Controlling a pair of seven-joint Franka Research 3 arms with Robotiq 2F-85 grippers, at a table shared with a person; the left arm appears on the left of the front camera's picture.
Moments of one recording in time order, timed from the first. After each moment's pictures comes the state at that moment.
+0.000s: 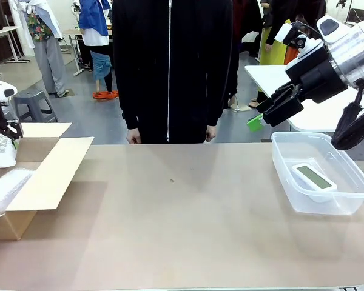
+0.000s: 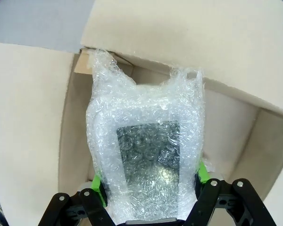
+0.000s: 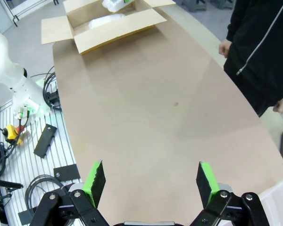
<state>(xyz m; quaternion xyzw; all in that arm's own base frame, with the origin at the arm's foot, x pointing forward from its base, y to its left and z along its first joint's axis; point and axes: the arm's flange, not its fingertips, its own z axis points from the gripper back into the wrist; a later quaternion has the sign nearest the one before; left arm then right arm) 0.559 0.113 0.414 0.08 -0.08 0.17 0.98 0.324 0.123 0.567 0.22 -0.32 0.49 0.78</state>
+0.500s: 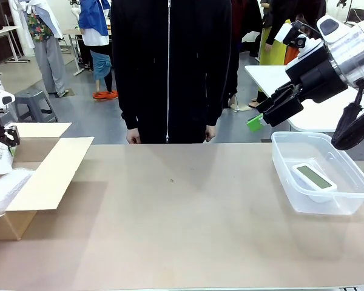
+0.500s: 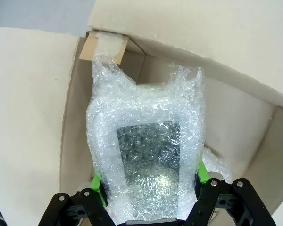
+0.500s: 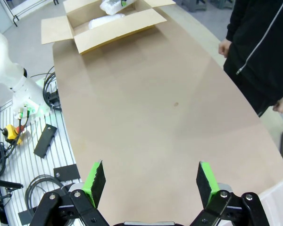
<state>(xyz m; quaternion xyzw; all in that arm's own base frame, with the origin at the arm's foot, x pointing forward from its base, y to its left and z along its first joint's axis) 0.555 0.127 0.397 0.08 -0.06 0.18 0.98 0.324 0.123 0.567 0.22 -0.32 0.49 0.78</state>
